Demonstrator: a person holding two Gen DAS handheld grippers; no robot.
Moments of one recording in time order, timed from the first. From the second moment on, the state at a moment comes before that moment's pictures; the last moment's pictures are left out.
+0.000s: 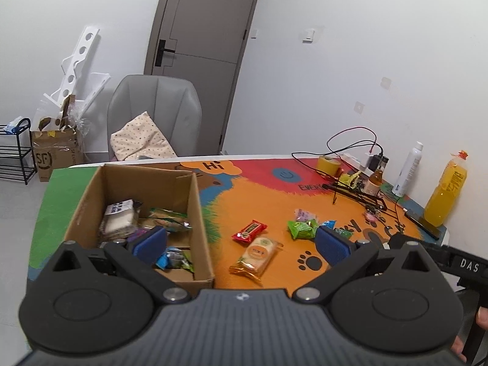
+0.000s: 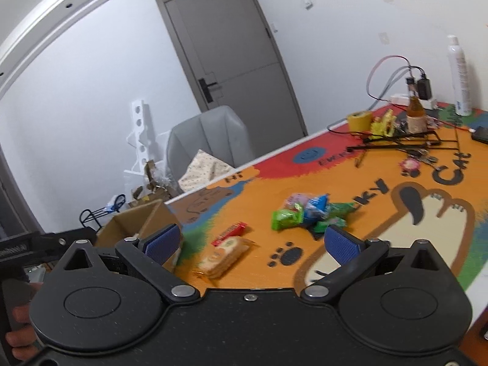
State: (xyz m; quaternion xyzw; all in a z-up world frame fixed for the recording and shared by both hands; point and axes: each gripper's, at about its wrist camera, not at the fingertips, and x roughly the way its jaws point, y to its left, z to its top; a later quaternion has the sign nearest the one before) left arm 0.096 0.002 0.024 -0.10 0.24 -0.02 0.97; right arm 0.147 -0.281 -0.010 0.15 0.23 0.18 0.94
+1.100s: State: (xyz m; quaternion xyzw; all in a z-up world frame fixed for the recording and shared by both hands) left arm 0.207 -0.082 -0.028 -0.08 0.31 -0.05 0.95; right arm 0.255 -0.322 -0.068 0.14 0.31 0.14 0.93
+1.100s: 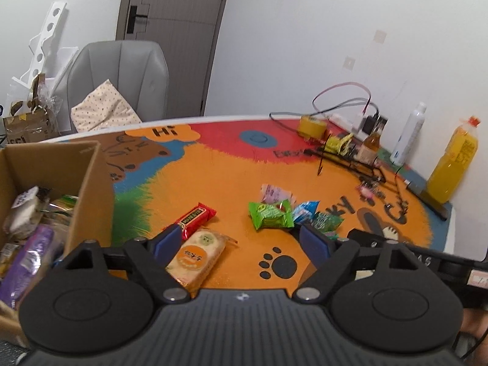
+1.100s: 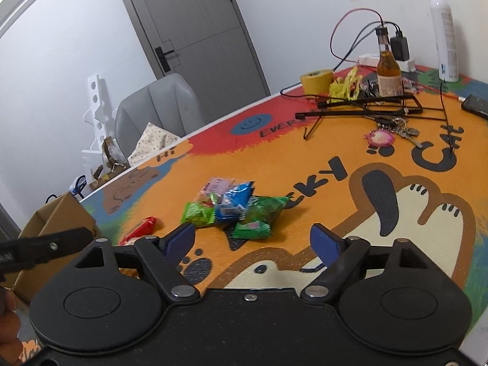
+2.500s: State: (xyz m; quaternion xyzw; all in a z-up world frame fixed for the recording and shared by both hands) left arm 0.226 -0.083 -0.072 -0.08 0.35 -0.06 0.93; right arm 0.257 -0.308 -0.082 0.16 0.31 0.13 0.93
